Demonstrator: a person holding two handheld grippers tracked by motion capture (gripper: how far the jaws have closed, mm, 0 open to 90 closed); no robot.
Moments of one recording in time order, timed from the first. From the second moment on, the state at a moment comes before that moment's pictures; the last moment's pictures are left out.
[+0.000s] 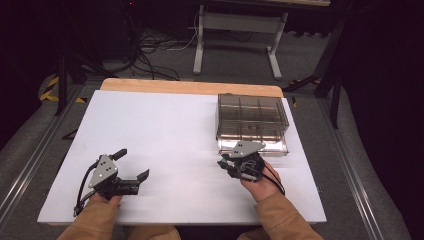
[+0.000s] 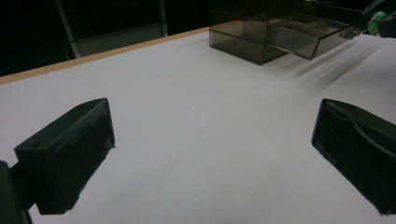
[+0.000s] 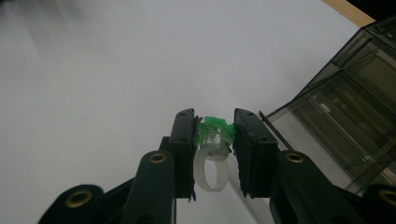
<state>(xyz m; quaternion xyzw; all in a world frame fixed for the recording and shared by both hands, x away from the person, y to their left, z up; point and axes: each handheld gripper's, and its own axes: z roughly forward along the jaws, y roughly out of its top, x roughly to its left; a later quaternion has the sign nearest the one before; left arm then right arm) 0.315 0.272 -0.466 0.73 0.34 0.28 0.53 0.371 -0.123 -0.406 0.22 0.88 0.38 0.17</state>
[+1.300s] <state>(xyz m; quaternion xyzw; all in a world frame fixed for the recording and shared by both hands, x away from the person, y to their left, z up) 0.315 0.272 -0.466 0.73 0.34 0.28 0.53 0.415 -0.167 -0.391 0.29 0.87 0.35 0.19</state>
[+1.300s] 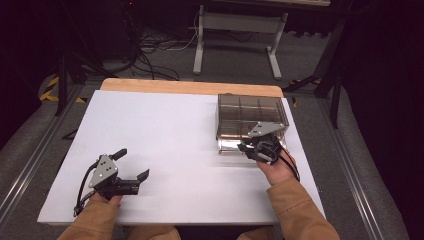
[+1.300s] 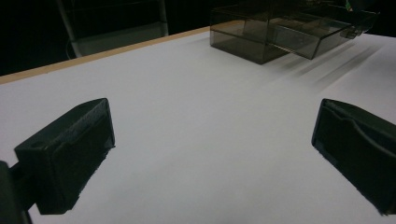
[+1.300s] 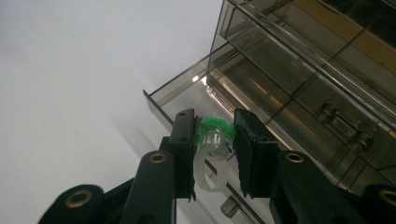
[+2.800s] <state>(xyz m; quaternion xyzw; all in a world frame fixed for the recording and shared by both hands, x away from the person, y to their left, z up) 0.315 0.272 -0.466 0.73 0.34 0.28 0.53 0.452 -0.192 -0.406 0.38 0.86 0.29 0.19</state>
